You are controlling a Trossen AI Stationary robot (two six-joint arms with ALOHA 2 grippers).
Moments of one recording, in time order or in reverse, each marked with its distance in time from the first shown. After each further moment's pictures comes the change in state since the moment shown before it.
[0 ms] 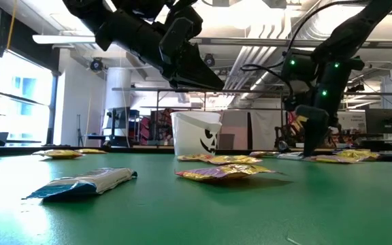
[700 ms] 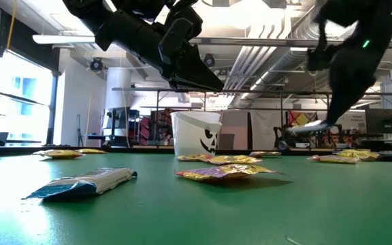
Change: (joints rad) left arm 0.000 0.000 0.000 -0.007 0.000 0.000; right arm 0.509 -0.268 0.039 -0.247 0.155 0.358
